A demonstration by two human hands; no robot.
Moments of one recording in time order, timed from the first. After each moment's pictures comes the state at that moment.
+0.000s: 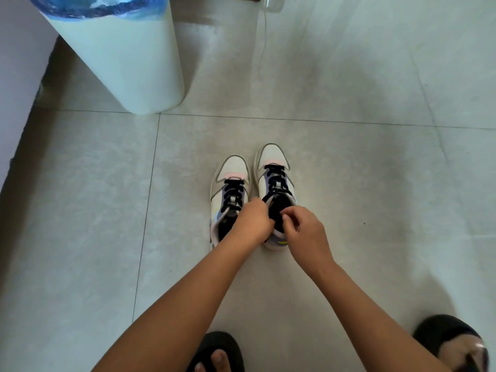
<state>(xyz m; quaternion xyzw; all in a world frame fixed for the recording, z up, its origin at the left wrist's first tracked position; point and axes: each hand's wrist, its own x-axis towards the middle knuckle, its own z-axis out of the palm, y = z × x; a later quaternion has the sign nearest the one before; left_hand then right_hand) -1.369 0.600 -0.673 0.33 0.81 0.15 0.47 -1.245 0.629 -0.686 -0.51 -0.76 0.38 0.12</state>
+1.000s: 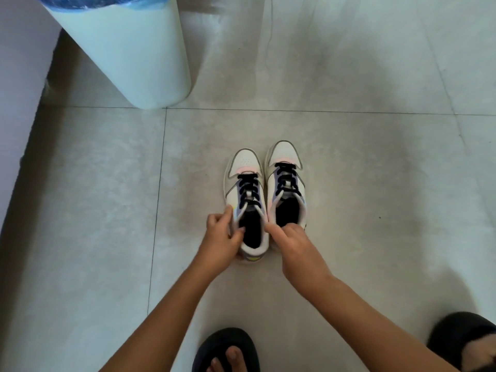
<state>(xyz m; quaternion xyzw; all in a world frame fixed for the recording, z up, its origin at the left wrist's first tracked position) -1.407 0.513 -0.706 0.28 0.80 0.29 0.45 -1.242 0.592 -0.705 -0.33 -0.91 0.25 0.06</state>
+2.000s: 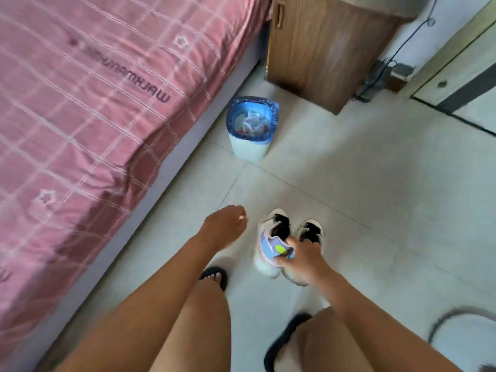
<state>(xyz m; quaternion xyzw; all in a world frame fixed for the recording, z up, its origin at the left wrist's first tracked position) -1.402 0.519 -0.270 0.27 0.90 0.14 0.33 -1.254 0.675 -0.312 -0.29 -0.84 0.31 -0.33</state>
